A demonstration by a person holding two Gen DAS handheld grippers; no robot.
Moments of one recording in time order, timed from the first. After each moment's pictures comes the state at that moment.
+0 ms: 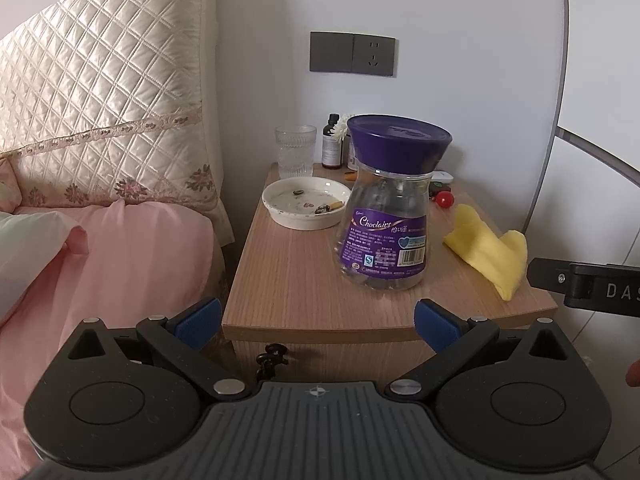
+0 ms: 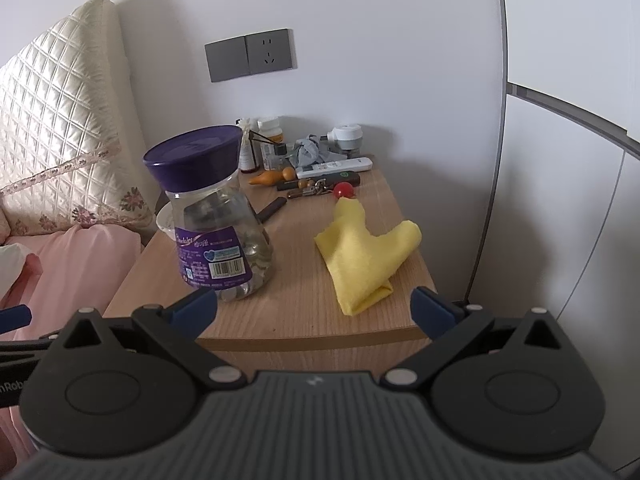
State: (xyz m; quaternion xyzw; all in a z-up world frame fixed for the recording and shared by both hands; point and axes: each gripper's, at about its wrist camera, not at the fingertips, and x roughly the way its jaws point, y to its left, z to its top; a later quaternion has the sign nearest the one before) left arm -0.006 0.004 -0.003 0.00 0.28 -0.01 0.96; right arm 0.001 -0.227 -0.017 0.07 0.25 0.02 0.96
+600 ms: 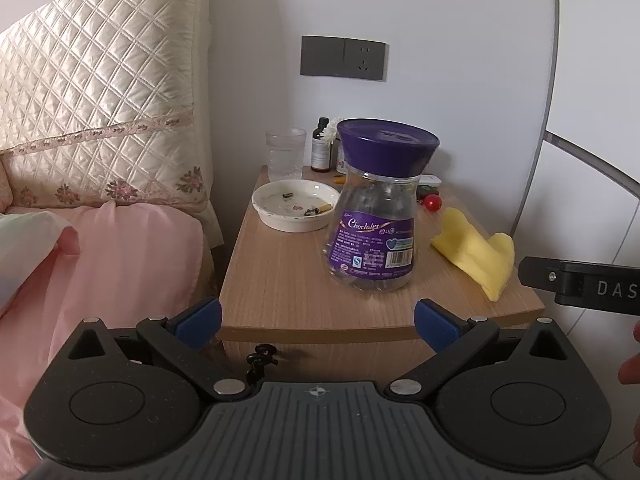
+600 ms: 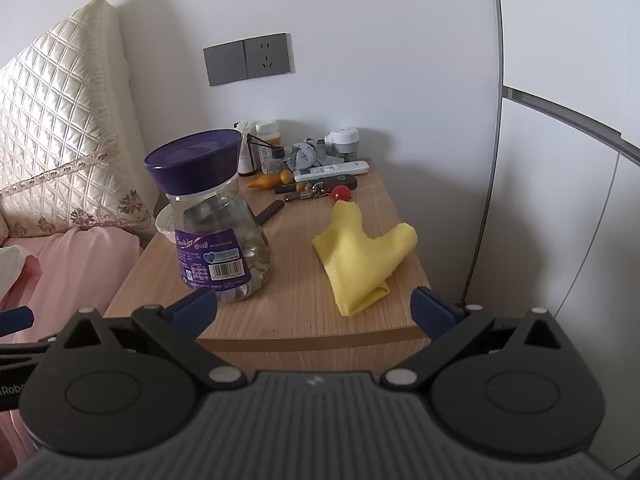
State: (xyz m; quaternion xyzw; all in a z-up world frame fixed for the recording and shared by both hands) left arm -0.014 0.007 -0.001 -0.01 0.27 -0.03 0.96; right arm -0.005 -0.224 -0.014 0.07 0.25 0.02 0.97
